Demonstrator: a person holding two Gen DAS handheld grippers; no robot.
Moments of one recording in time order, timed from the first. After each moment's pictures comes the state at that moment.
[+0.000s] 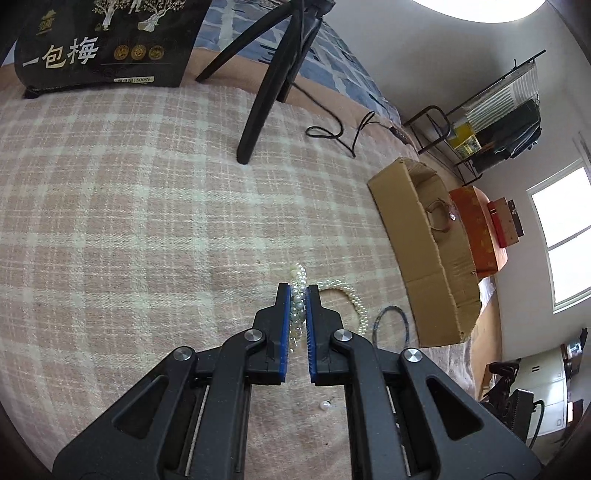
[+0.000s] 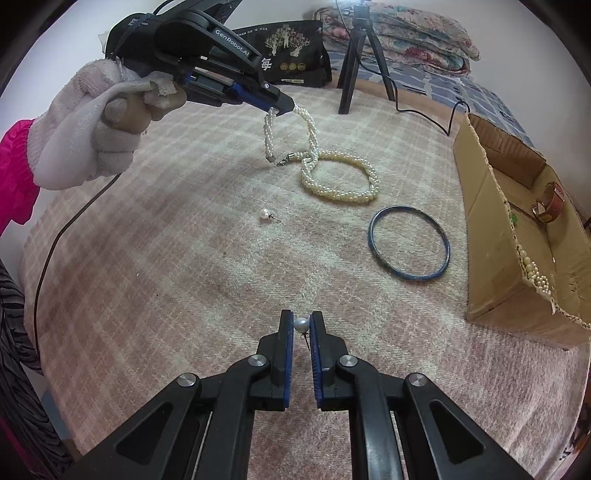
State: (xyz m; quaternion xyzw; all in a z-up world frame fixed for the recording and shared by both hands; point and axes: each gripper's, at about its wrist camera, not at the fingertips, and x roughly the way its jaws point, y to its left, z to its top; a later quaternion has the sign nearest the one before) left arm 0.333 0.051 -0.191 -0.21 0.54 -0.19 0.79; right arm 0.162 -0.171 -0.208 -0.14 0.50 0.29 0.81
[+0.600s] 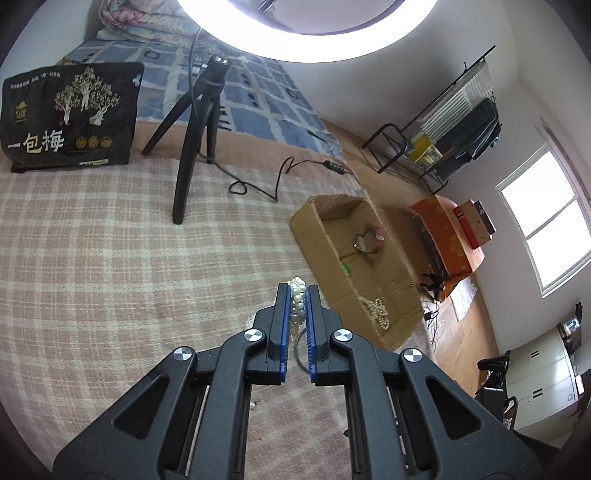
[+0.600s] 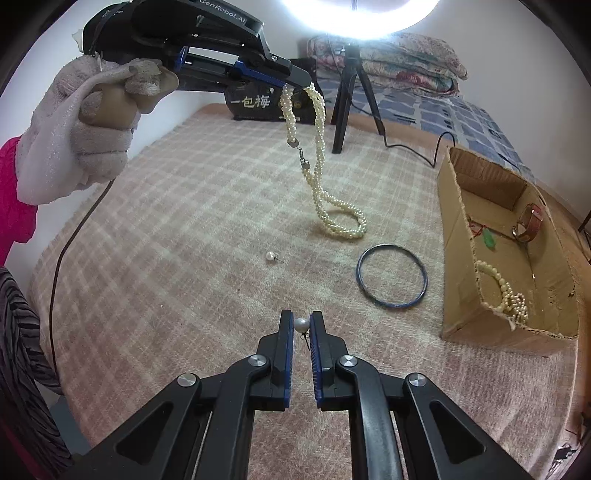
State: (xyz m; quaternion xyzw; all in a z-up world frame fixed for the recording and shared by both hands) left arm 0.309 0.022 -0.098 -0.20 0.46 -0.24 0.83; right arm 0.157 -0.179 -0.168 -0.12 0.45 0.29 0.84
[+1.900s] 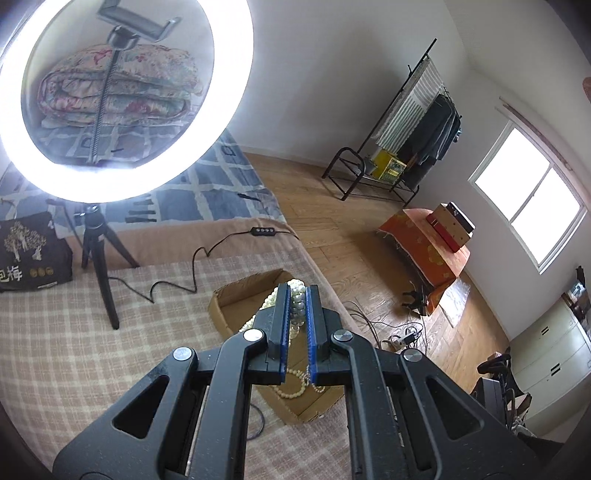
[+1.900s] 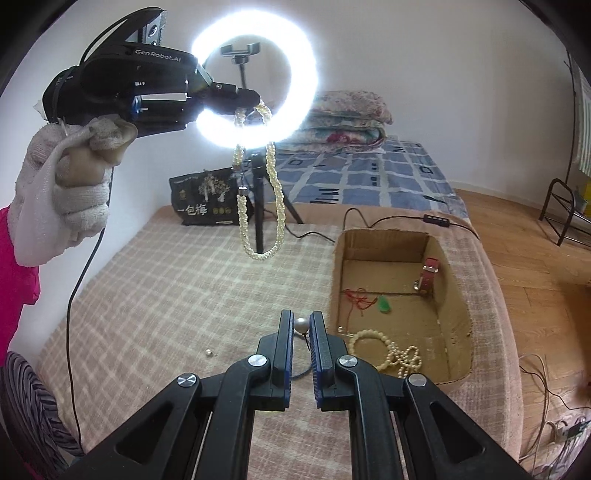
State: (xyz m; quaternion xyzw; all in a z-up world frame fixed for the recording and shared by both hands) left arm 0.338 -0.083 0.028 -0.15 0.38 -0.29 0.87; right arm 0.193 -0.278 -0.073 -0.03 0.36 0.21 0.91
